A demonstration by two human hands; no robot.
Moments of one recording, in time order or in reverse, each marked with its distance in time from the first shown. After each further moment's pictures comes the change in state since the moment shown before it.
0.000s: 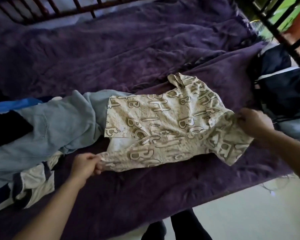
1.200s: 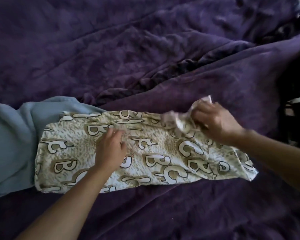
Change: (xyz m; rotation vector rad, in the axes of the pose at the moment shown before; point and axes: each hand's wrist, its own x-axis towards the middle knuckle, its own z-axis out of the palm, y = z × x) left_hand 0.145 0.169 0.225 0.670 -0.012 0.495; right_hand 0.227 -0.056 0.072 0.128 0.035 -0.997
